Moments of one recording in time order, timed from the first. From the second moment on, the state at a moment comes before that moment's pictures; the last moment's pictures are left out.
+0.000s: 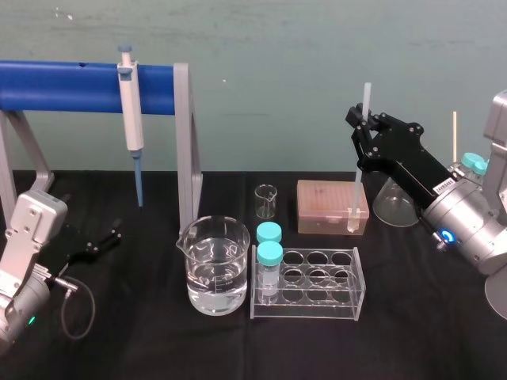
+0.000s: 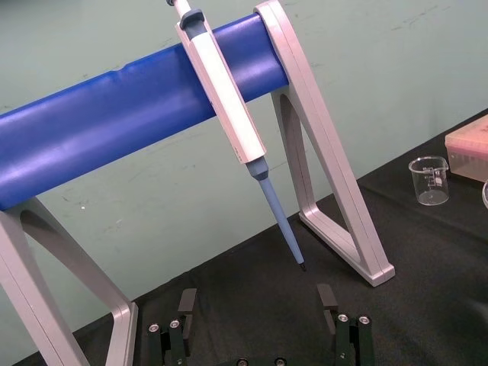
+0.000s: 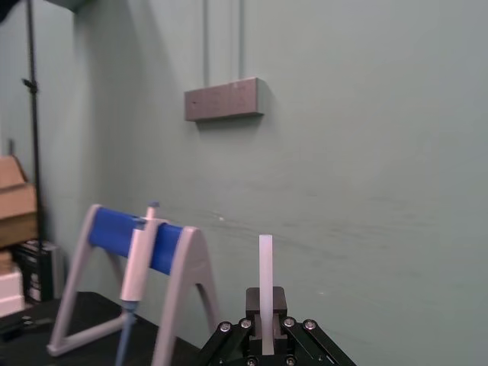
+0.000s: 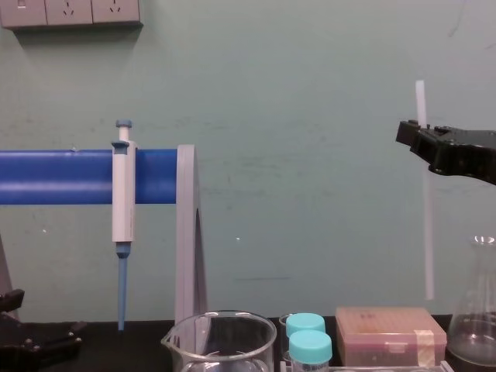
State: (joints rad) left arm -0.20 0.60 0.45 -1.41 -0.25 -0.12 0.03; right arm 0.28 0.36 -0.22 -1.53 0.45 -0.12 0.42
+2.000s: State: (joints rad) left arm -0.20 0.60 0.45 -1.41 -0.25 -0.12 0.03; right arm 0.33 0.36 -0.35 -1.22 0.61 -0.35 0.72
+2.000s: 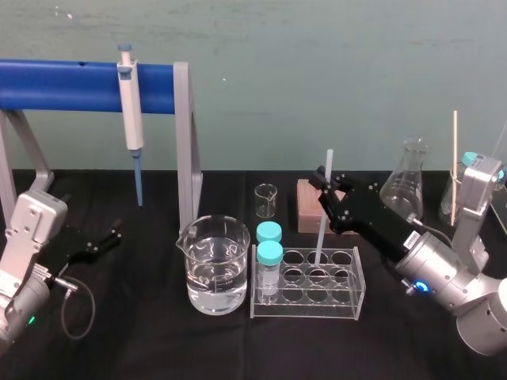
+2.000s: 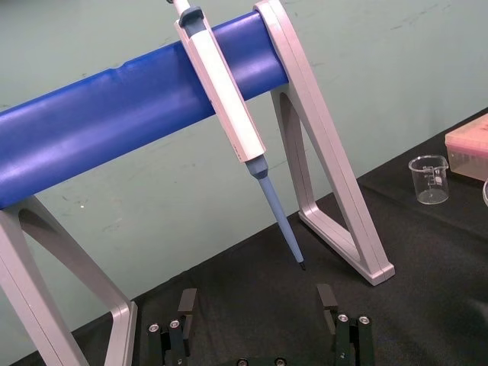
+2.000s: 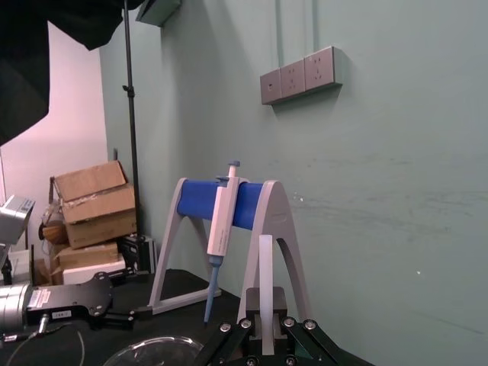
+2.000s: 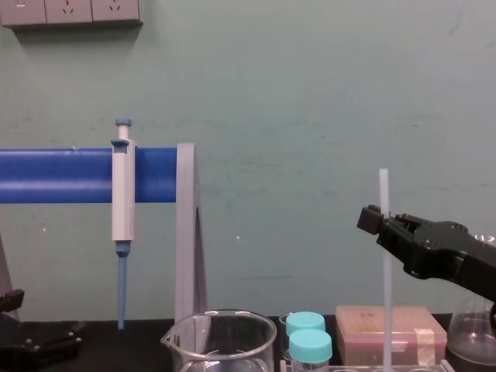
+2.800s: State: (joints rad) left arm -0.20 0.60 0.45 -1.41 -0.25 -0.12 0.03; right arm 0.34 0.31 -0.35 -1.11 0.54 -0.42 0.72
